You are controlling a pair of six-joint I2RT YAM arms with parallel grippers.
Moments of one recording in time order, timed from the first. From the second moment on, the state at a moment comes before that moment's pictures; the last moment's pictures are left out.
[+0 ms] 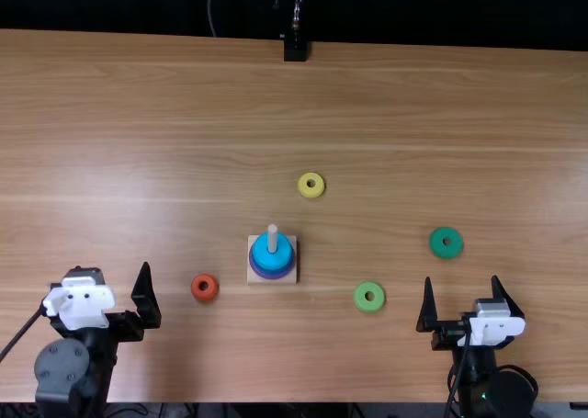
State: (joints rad) left arm -0.09 0.28 0.28 -0.24 -0.07 -0.21; right arm -0.03 0.01 0.03 -0.09 -0.03 -0.13
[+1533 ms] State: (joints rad) left arm -0.05 0.01 0.03 -0.08 0.01 -0.19; right arm -0.03 0.01 0.03 -0.09 -0.03 -0.13
